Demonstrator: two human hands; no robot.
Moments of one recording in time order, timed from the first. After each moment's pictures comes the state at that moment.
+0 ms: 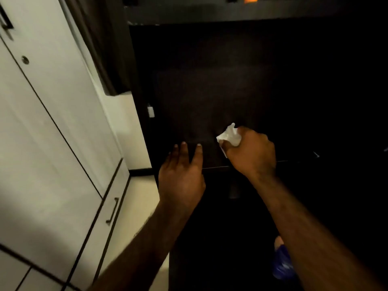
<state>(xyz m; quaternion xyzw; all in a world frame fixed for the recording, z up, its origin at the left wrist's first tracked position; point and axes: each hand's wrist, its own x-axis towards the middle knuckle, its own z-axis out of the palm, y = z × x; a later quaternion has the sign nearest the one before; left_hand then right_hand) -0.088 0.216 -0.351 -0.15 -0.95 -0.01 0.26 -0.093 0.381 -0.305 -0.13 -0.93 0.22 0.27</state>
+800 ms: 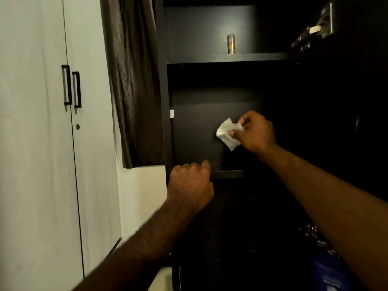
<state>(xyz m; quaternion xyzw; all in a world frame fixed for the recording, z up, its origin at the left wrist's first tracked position) -0.089 0.211 -0.363 -0.20 -0.87 0.01 0.44 -0.101 0.393 -0.279 0.00 -0.79 0.39 0.48</state>
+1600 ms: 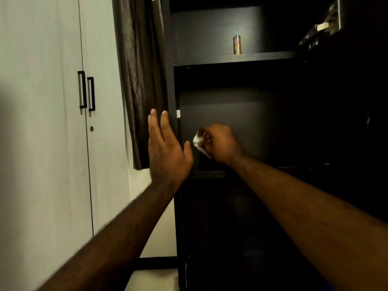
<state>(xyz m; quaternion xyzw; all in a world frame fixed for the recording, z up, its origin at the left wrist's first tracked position) -0.105 0.175 -0.329 -0.16 -0.72 -0.30 0.61 -0.149 0.335 -0.287 0.22 -0.85 0.15 0.46</state>
